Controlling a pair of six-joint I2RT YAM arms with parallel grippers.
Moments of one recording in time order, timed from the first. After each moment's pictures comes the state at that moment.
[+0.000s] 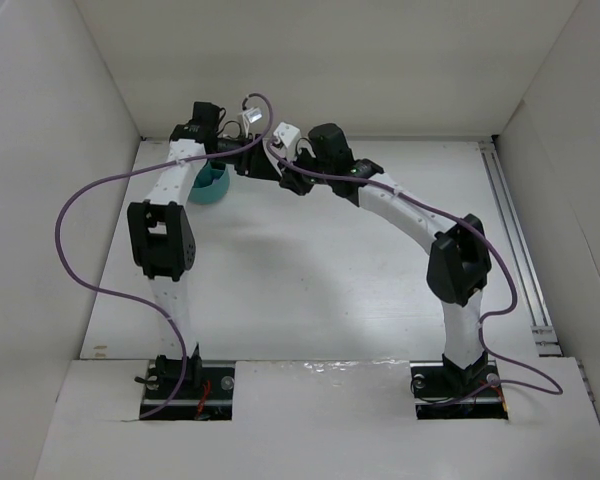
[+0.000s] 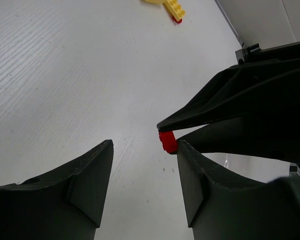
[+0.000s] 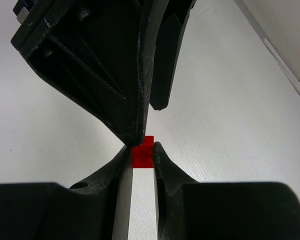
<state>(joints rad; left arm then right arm) -0.11 2.13 2.00 -0.88 1.11 0.20 0.66 2.02 1.84 -0.28 -0.31 -0.27</state>
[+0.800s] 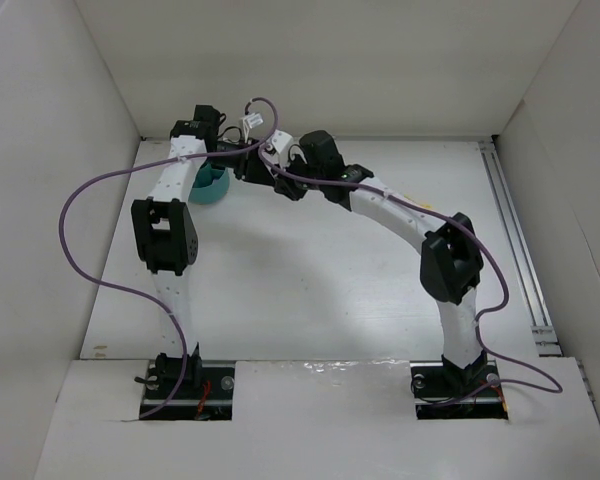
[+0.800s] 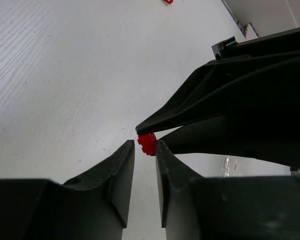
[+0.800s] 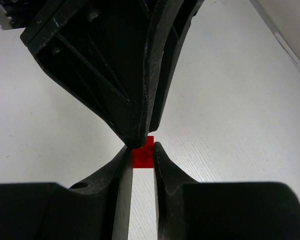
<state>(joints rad) -0.10 2.21 2.12 -1.11 1.16 0.43 0.68 2.06 1.84 -0.26 -0.27 -0.25</state>
